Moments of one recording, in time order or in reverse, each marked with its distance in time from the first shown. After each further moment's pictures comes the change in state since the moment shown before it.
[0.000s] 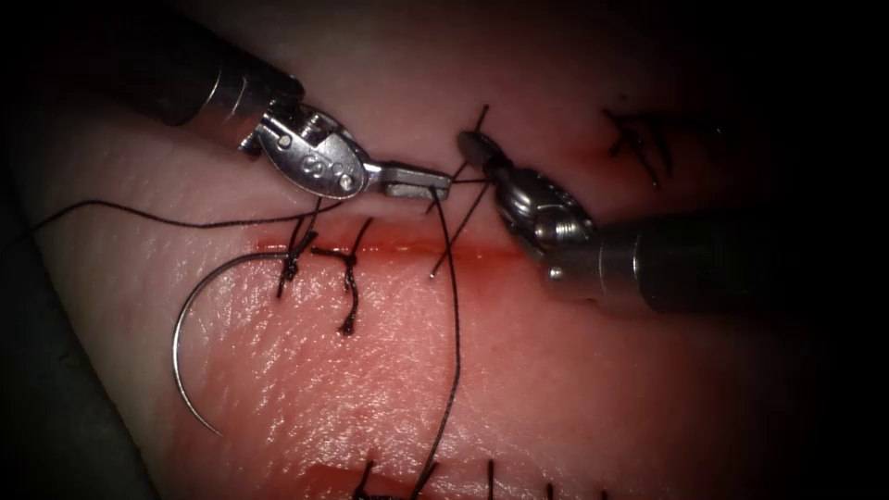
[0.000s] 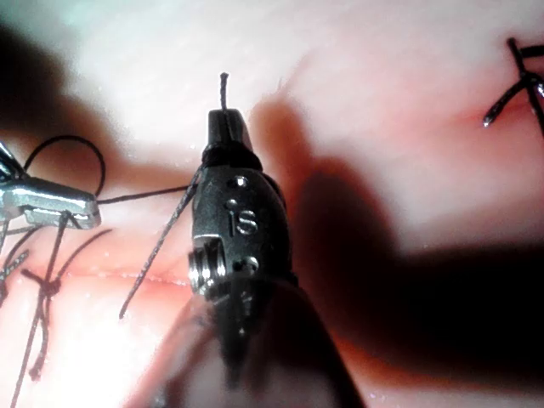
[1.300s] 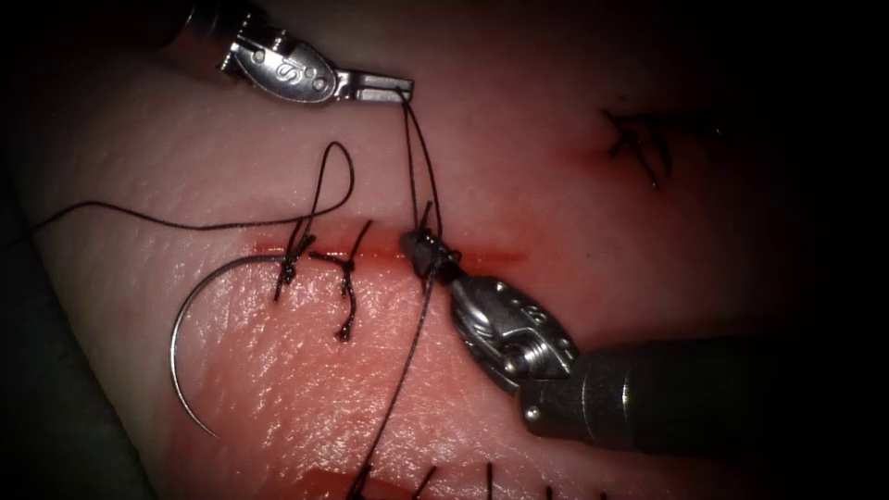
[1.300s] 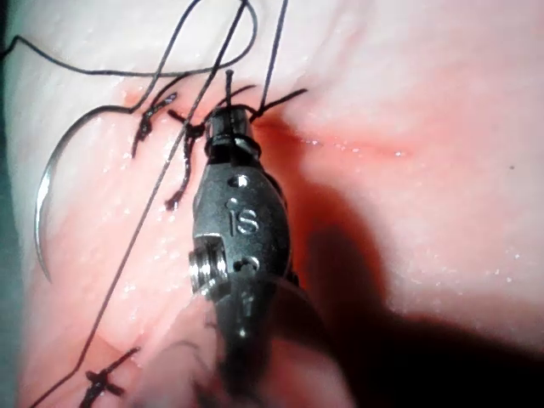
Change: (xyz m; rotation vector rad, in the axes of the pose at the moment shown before) right arm -0.007 -0.009 -0.014 0.198 -0.037 -0.176; left arm -0.008 -0.010 -0.002 0.050 -0.057 -0.201
